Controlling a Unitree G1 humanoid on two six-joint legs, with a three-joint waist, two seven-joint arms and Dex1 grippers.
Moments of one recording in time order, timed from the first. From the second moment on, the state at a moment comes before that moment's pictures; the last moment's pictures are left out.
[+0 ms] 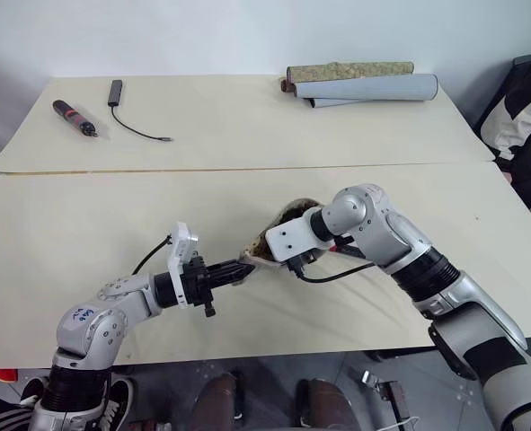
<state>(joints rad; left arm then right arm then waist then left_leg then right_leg) -0.20 0.51 0.07 -0.30 -0.79 0.80 -0.76 -0.94 -0.49 0.58 0.19 -0.36 0.09 1.29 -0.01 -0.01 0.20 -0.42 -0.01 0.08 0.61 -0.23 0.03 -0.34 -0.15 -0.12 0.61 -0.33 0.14</state>
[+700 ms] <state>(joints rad) -0.22 0.51 0.06 -0.26 -0.65 0.60 -0.77 -0.90 -0.52 0.31 -0.06 0.03 0.45 1.34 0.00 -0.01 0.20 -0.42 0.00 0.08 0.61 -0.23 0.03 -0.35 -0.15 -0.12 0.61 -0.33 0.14</state>
